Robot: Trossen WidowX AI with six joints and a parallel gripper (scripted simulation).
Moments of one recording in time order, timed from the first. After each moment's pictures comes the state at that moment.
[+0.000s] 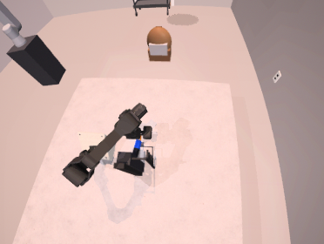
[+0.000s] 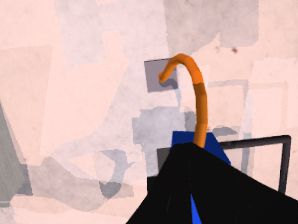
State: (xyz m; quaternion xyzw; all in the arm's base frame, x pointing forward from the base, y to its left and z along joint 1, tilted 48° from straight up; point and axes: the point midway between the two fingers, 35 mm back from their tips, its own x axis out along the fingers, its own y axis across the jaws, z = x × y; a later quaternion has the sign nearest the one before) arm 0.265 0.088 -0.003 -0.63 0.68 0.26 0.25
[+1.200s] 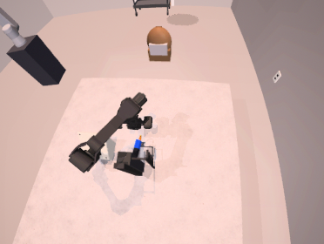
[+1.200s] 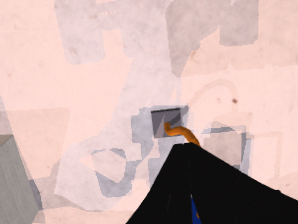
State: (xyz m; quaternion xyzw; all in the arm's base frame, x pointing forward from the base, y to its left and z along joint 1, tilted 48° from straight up) arm 0.265 0.125 -0.042 -0.64 0.68 0.26 0.25
